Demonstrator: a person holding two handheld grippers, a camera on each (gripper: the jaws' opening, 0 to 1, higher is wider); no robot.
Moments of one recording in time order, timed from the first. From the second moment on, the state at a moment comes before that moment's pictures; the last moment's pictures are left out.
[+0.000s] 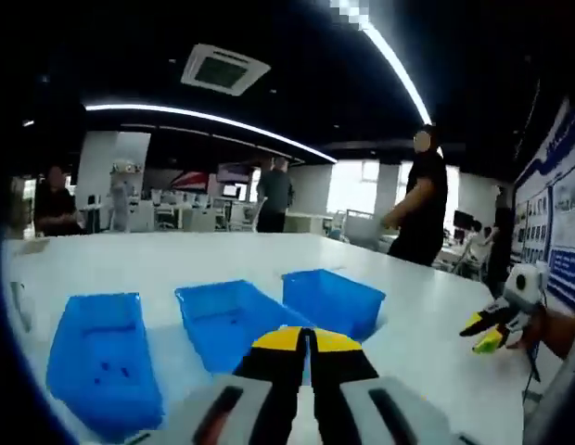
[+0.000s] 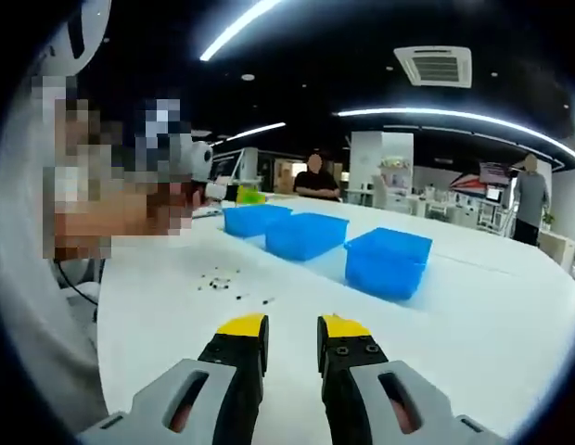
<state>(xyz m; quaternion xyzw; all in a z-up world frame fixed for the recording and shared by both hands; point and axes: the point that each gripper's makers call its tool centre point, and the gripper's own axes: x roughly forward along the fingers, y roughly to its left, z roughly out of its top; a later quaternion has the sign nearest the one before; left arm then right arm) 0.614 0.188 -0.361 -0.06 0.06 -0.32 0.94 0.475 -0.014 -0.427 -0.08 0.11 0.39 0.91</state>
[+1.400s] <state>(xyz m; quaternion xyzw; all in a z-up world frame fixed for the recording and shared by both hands) 0.537 0.210 -0.338 -0.02 0.00 -0.27 0.96 0.505 0.006 -0.419 -0.08 0.11 0.36 0.92</state>
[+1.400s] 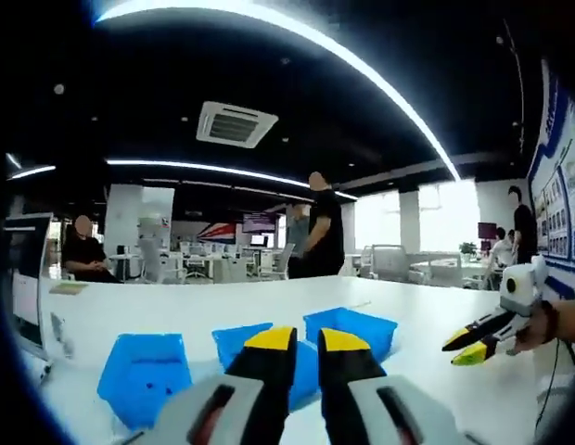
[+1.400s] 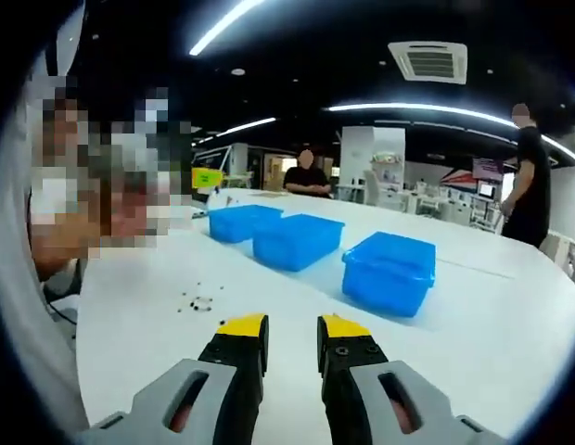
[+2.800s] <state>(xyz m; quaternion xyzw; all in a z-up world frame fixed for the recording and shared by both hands) 0.532 0.269 -0.205 -0.05 -0.10 -0.19 0.98 0.500 0.006 -0.419 -0.08 0.12 0.34 0.93</state>
